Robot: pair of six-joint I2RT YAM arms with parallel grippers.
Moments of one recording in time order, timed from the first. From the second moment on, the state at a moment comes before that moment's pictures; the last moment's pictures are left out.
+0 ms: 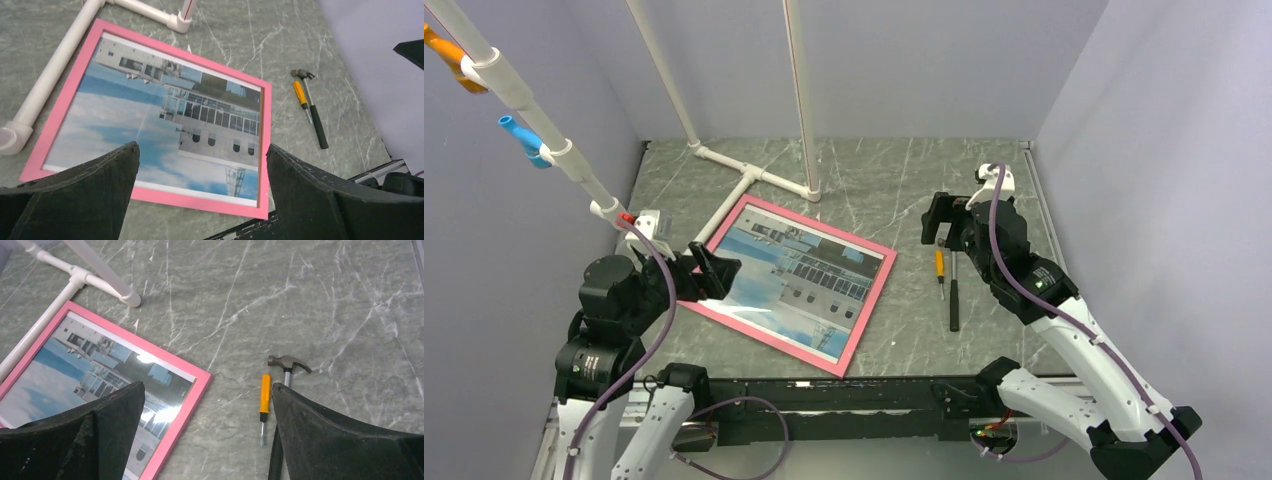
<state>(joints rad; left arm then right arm) -0.14 0.49 1.01 -0.80 0.26 -0.34 0.57 0.87 1.03 -0.53 0.40 0.36</state>
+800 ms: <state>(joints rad) -0.14 0.42 0.92 -0.95 0.26 -0.34 0.28 1.10 0.79 -0.42 0.04 0.54</state>
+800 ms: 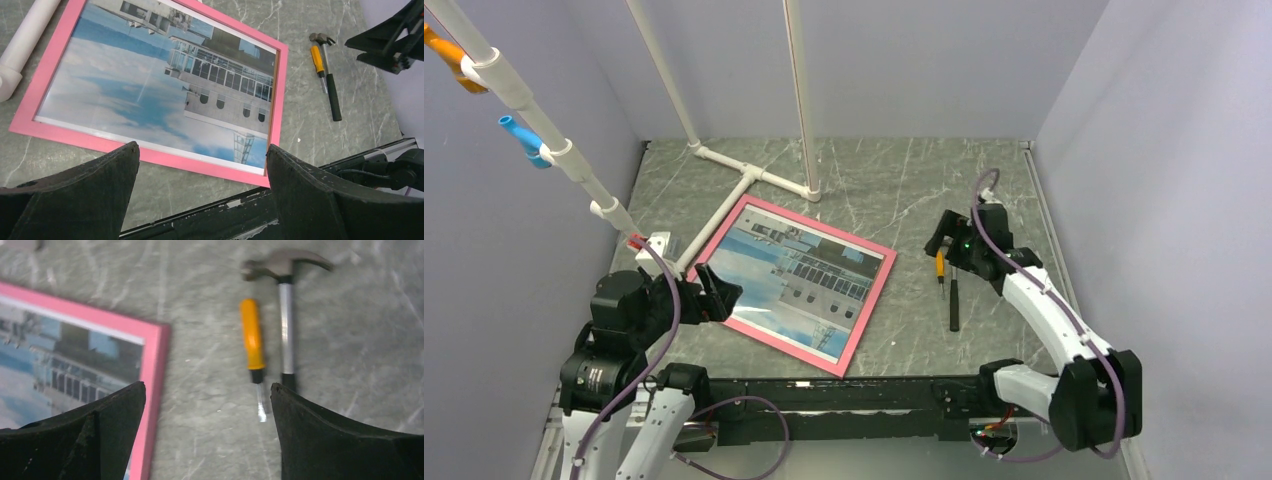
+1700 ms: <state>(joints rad) -0.14 0.38 0.92 -0.97 0.29 -0.36 0.08 1.43 0.68 -0.12 -0.10 0.64</state>
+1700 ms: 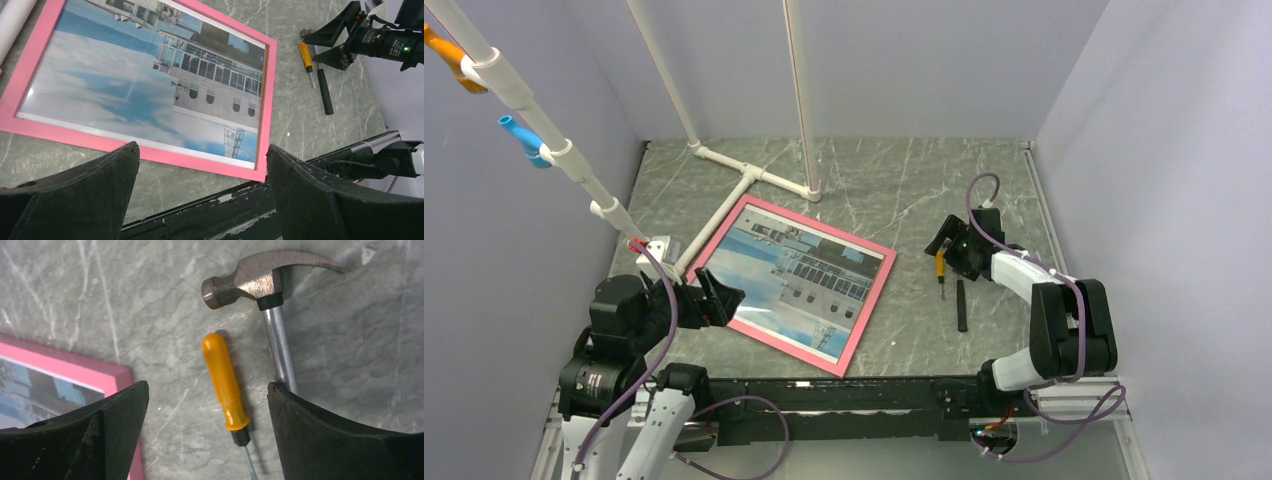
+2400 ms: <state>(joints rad) -0.14 0.43 0.92 -0.97 0.33 -0.36 -0.17 1.44 0.66 -0.12 0.02 0.64</state>
